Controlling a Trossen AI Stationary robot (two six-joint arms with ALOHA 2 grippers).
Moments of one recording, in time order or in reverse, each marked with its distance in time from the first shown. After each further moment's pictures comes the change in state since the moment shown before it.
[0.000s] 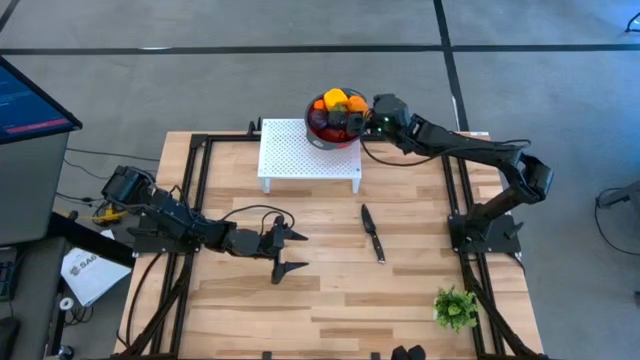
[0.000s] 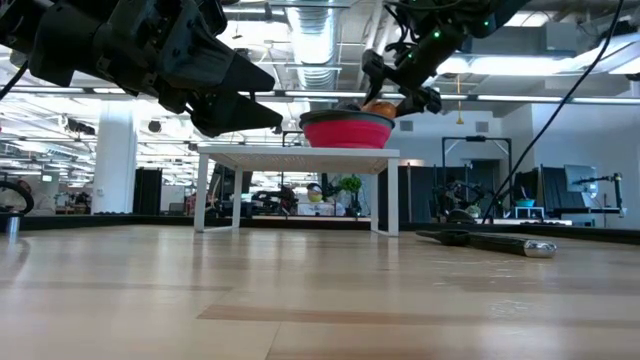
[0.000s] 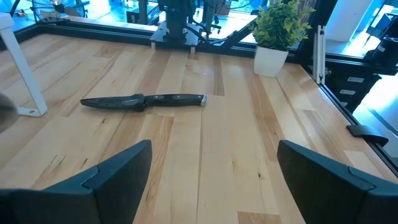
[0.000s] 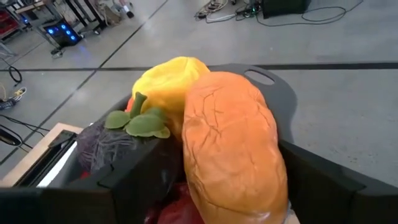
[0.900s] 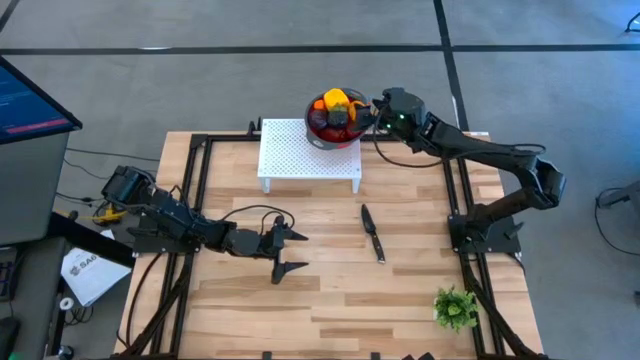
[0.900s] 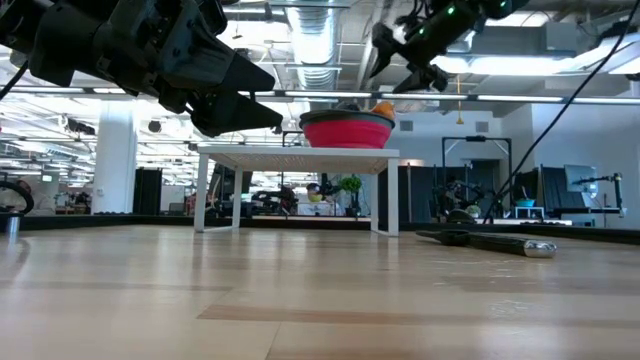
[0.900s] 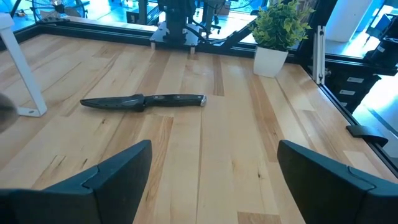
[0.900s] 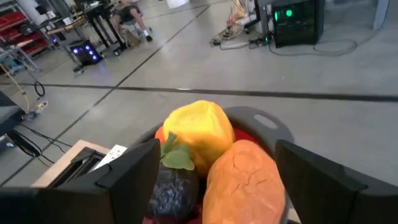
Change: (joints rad) left arm 0.000 0.000 0.000 0.001 0.000 0.000; right arm 0.018 -0.099 0.000 0.032 0.004 -0.089
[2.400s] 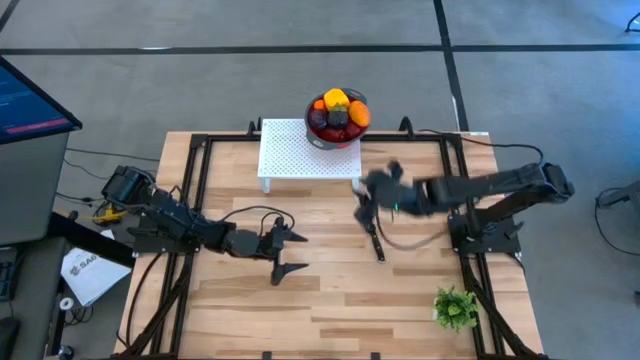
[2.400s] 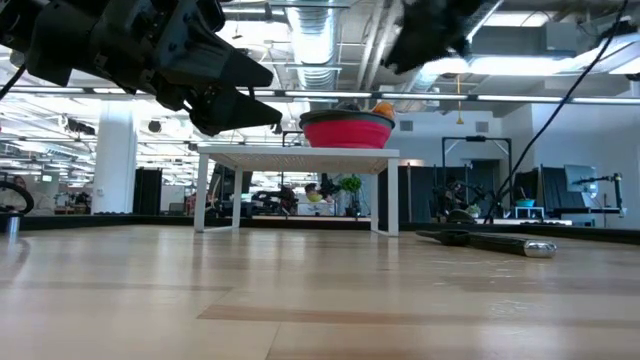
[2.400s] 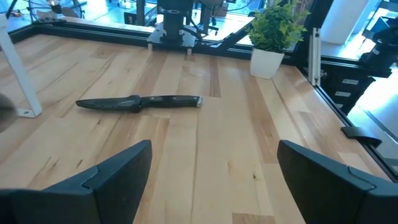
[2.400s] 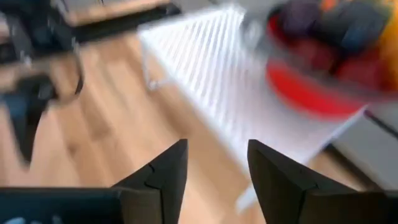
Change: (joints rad) left arm -0.010 0.000 0.000 0.007 0.000 -0.006; right arm 0.588 -0.074 -0.048 -0.412 0.193 -0.109
